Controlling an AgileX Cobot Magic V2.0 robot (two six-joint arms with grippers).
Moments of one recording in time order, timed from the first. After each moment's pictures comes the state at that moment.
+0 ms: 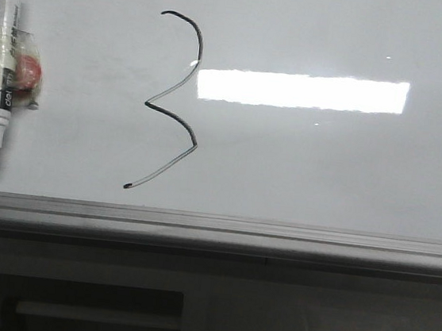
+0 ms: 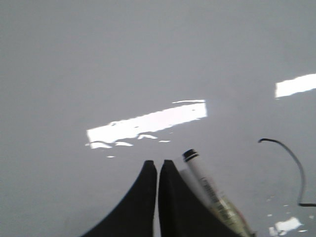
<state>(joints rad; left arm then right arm) -0.41 0.27 -0.13 -0.14 -0.23 0.29 0.80 0.48 -0.22 0.44 -0.01 -0.62</state>
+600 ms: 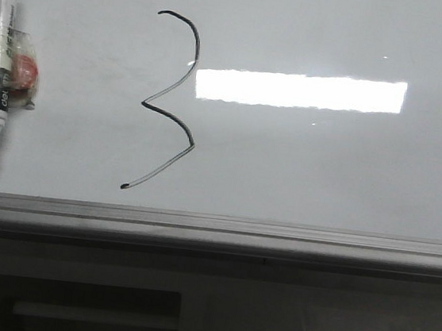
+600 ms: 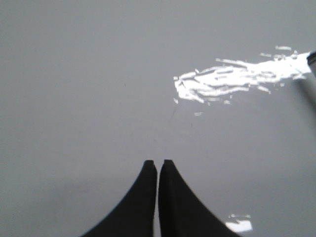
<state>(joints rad) -0.03 0.00 0.00 0.00 0.06 0.16 0.80 0.48 -0.22 0.44 -0.01 -0.62</state>
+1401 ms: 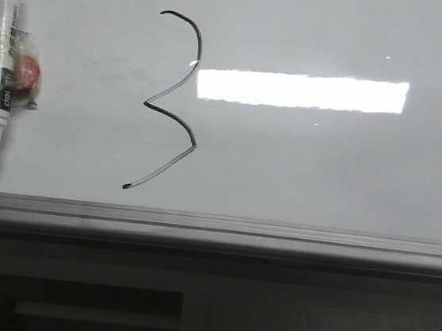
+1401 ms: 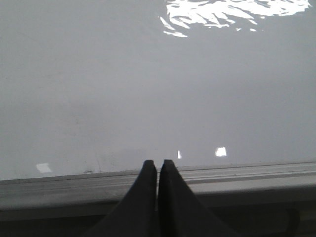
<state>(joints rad) -0.03 0.00 0.00 -0.02 0.33 0.08 0.80 0.48 -0.22 0.44 -0.01 -0.62</state>
